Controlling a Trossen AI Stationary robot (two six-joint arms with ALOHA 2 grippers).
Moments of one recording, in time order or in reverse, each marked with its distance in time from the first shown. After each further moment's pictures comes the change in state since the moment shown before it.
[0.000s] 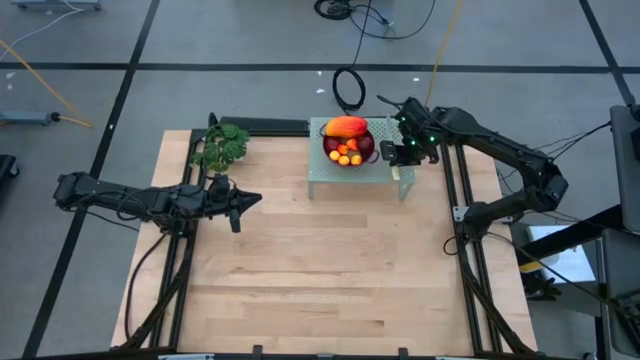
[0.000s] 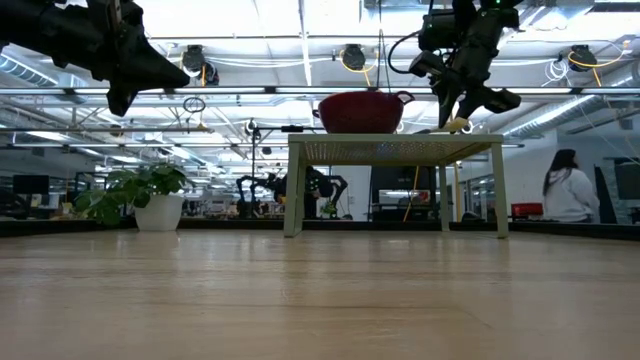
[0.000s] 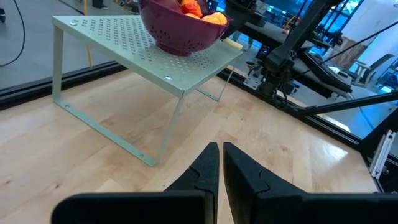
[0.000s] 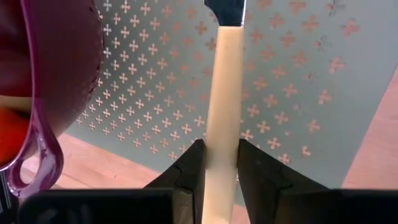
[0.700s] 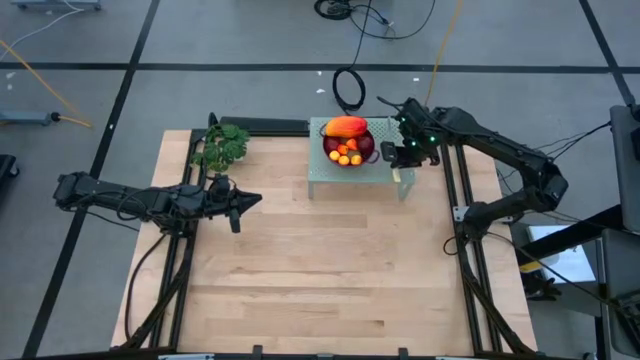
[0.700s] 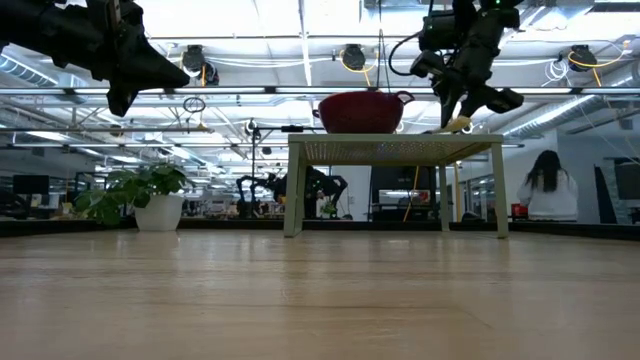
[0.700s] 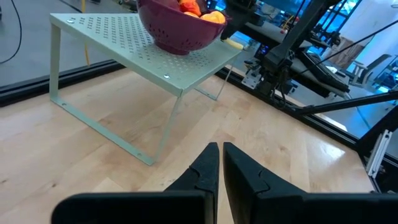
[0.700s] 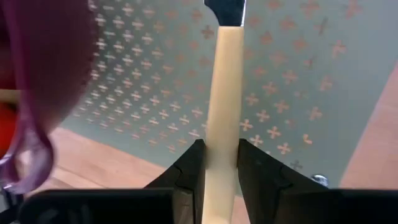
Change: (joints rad) left arm 0.000 0.000 0.000 0.000 0.008 -0.006; right arm 0.000 0.001 0.000 -0.023 -0.022 0.018
